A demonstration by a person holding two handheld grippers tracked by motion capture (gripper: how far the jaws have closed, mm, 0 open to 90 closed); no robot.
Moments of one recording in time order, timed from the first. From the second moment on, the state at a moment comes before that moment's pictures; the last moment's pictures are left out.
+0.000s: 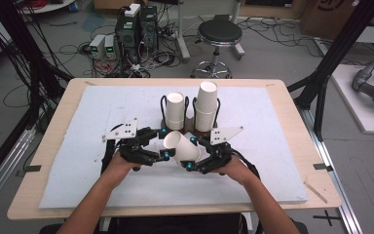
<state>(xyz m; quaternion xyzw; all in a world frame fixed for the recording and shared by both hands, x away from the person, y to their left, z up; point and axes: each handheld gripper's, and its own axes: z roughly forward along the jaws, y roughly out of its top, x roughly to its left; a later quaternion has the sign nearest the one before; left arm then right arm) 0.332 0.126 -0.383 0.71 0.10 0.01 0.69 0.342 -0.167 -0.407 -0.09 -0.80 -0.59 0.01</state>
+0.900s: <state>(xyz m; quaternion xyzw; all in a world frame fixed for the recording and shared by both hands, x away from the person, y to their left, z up) 0.331 0.118 -0.390 0.75 0.08 0.00 0.66 0.342 -0.181 -0.396 -0.08 -0.82 -0.56 0.02</state>
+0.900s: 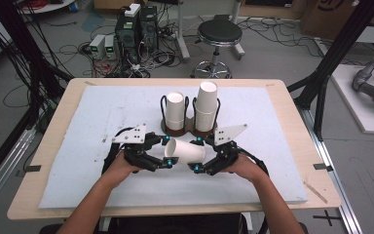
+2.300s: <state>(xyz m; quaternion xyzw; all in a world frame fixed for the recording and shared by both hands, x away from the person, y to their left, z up) 0.332 0.115 -0.397 0.75 0.08 -0.02 0.66 0.340 -0.187 -0.388 -0.05 -0.80 -0.60 0.00</state>
